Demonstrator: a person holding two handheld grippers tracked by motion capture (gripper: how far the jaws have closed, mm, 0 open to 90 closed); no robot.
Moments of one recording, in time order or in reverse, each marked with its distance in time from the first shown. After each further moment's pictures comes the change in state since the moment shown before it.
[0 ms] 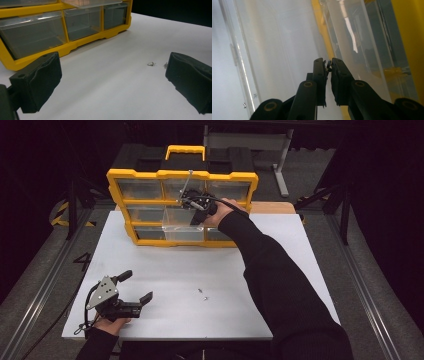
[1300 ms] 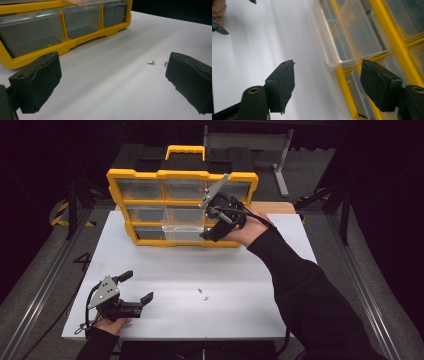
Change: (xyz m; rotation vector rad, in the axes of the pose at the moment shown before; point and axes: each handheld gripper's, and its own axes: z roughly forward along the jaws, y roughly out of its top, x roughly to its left) left arm 0.000 -0.001 0.002 0.008 0.003 -0.002; right arm 0.070 -0.064 -0.077 -0.267 -0.133 -0.031
